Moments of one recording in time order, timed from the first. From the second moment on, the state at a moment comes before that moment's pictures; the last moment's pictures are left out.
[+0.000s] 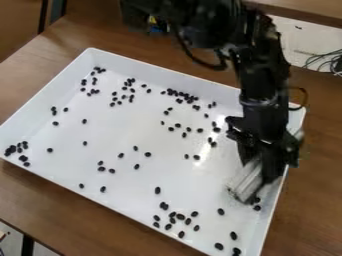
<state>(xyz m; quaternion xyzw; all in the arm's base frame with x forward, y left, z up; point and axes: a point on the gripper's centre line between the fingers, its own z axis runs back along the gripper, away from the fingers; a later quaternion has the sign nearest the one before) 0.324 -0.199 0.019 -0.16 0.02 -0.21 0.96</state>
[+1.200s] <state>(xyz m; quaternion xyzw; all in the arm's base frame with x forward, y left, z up) 0.340 -0.199 0.004 -0.22 0.04 -0.04 0.97</state>
